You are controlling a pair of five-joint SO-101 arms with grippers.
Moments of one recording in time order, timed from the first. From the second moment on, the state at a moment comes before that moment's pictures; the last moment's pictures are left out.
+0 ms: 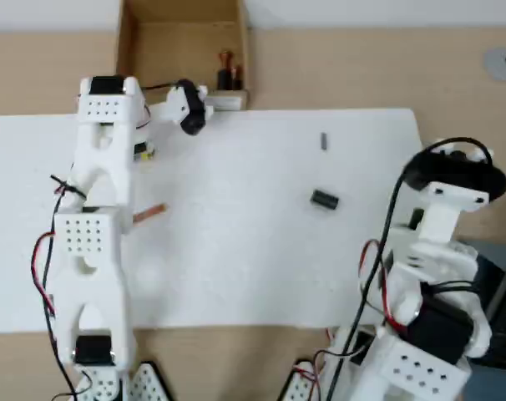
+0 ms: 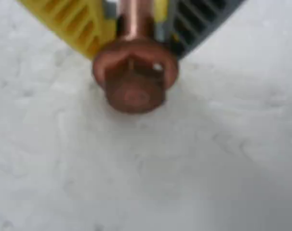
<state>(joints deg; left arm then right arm) -4.0 54.2 -52.3 89.4 -84.5 22.8 -70.6 42.3 84.7 -0.8</state>
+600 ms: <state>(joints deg) -1.4 43.2 -64.5 99.8 -58.6 22.8 -70.6 40.0 84.7 -0.8</state>
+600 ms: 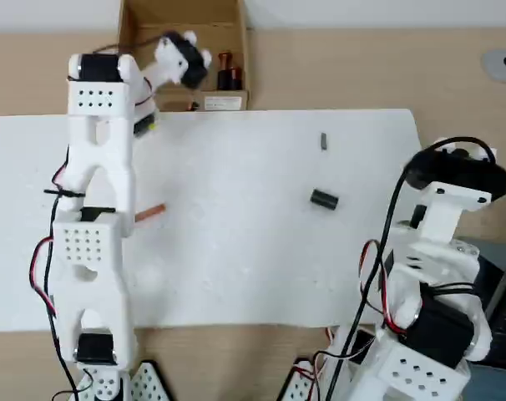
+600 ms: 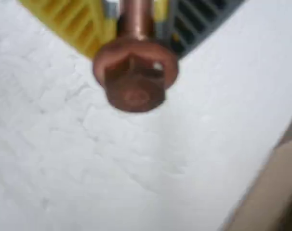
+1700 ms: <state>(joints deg) 17.6 -41.5 6.9 92.5 3.2 10.8 -71.3 35.8 90.5 2.5</state>
